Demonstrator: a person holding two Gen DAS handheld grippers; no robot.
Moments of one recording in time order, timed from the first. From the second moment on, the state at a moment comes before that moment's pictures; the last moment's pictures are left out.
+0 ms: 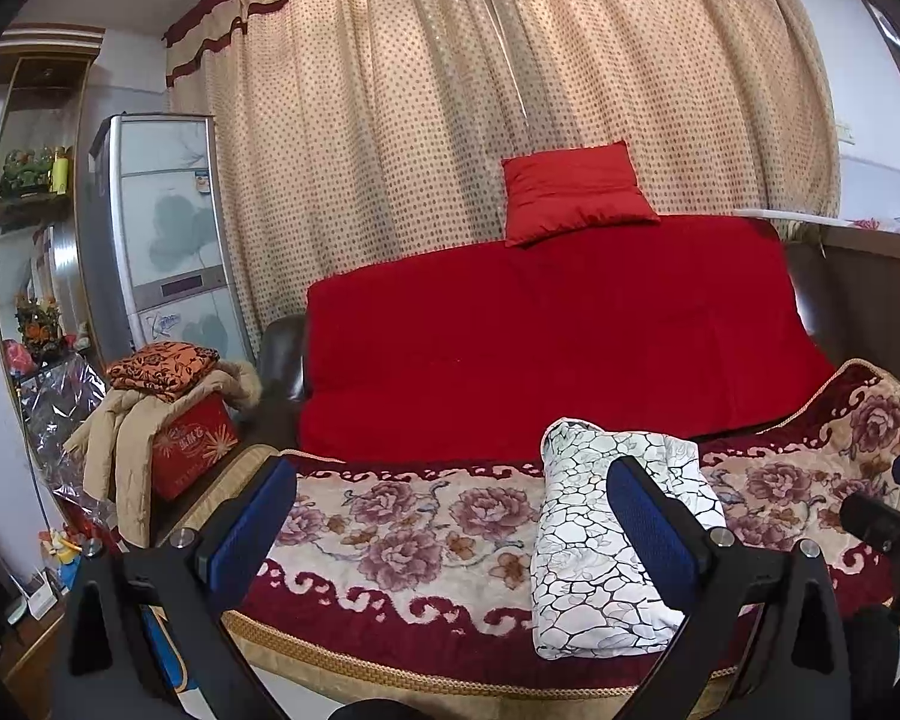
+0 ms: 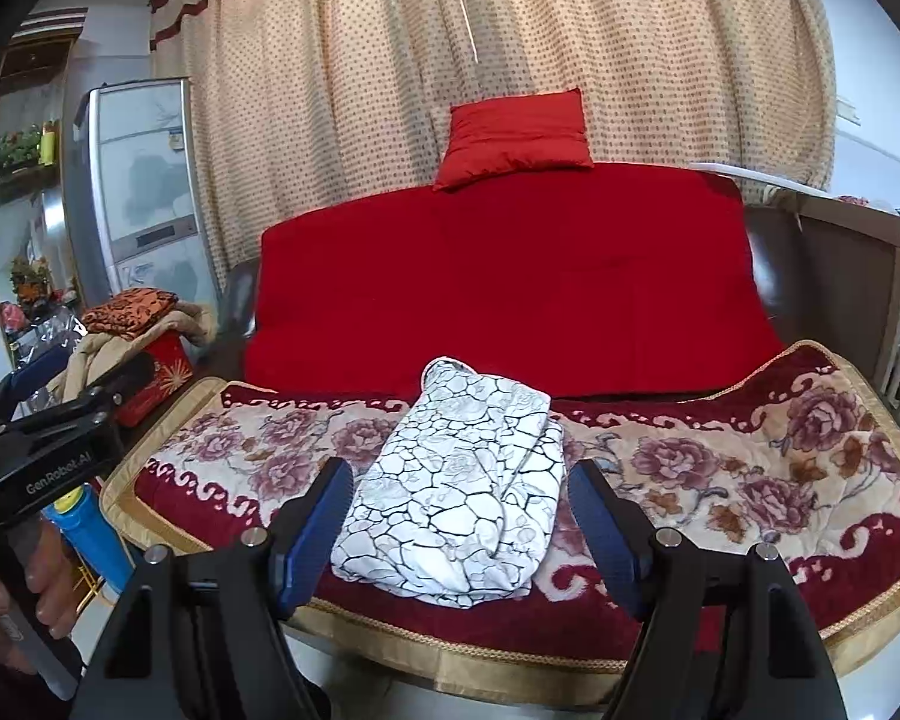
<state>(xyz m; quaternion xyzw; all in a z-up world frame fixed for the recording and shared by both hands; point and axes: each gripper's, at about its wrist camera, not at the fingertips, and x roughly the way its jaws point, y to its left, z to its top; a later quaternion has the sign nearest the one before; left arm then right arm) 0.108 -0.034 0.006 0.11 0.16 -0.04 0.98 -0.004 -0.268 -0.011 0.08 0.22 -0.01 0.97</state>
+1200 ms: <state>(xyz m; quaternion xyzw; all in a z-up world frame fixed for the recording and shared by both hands) 0.076 0.001 0.029 0.10 0.12 -0.02 0.99 -0.017 -0.228 0.017 0.06 0.20 -0.02 0.98</state>
